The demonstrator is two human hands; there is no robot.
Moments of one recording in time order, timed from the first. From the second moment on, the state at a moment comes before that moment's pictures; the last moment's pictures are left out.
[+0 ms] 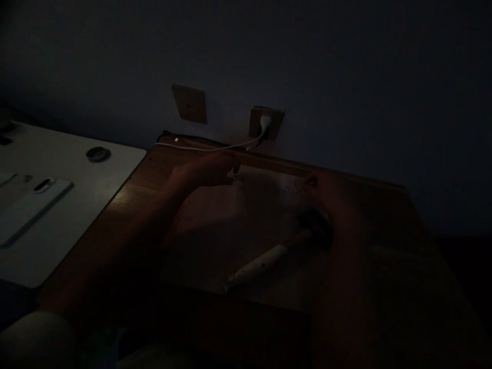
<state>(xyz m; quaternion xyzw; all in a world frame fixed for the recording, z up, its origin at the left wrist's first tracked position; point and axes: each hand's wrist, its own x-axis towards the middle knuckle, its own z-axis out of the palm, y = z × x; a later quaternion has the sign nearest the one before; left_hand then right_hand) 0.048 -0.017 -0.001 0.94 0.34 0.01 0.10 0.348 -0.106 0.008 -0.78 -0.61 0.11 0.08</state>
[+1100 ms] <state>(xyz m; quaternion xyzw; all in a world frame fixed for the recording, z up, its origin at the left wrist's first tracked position) 0.043 -0.010 -0.005 0.93 0.35 0.04 0.11 0.350 -0.096 -0.010 -0.73 -0.65 0.16 0.14</state>
